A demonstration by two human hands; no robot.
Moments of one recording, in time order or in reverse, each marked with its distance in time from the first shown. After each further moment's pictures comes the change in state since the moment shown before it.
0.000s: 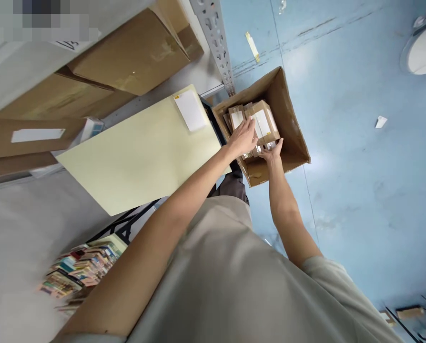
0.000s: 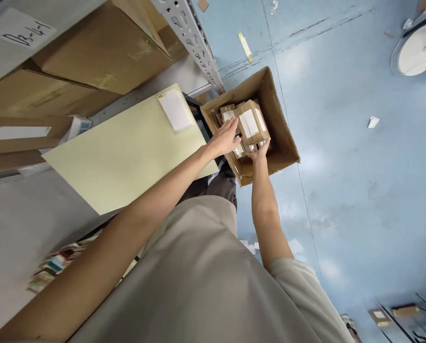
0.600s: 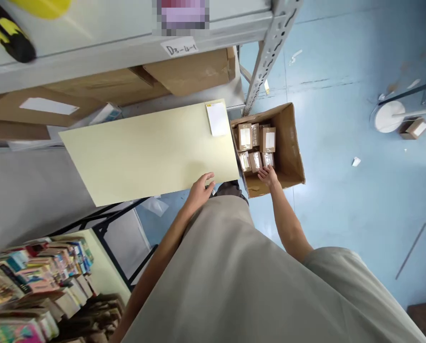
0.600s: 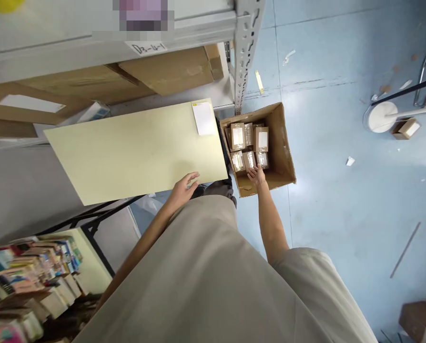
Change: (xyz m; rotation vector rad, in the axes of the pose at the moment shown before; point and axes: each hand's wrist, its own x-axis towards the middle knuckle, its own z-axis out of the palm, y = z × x) left_hand -0.287 -0.088 0.000 -0.434 0.448 -0.318; right_hand -0.053 0.038 -0.023 -0.289 -0.038 0.054
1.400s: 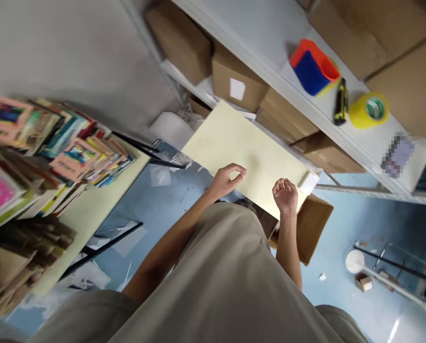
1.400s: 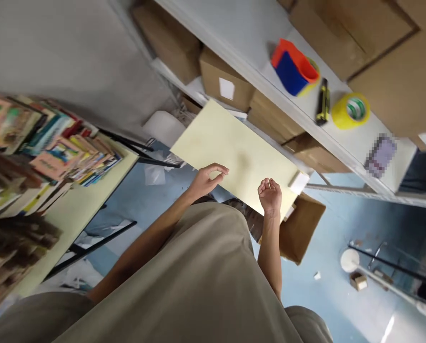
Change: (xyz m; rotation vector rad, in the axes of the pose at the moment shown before) left_hand -0.156 -0.117 -0.244 -0.534 0.634 0.313; right_hand -0.279 0.190 0.289 -0.230 -0.731 -0.245
